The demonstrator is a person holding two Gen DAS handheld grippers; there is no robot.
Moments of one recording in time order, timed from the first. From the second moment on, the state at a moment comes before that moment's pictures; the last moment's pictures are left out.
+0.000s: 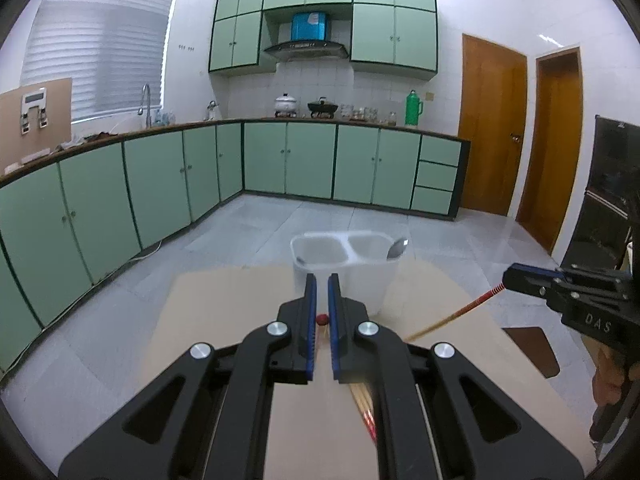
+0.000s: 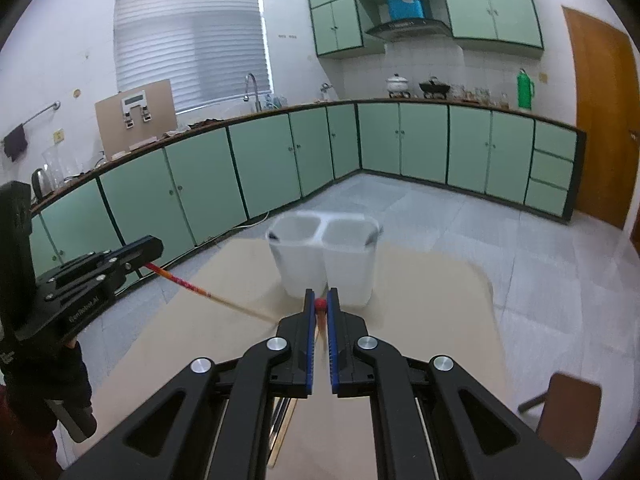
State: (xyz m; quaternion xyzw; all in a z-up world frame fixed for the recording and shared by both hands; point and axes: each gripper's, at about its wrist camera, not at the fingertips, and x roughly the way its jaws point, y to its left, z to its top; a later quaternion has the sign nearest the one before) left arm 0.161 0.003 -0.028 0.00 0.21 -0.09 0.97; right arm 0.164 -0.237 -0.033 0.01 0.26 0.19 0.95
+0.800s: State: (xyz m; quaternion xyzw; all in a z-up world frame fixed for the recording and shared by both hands) left arm 0.206 -0.017 0.066 0.00 0.13 -0.16 0.98; right arm 0.220 -0.237 0.079 0.01 0.20 0.24 0.95
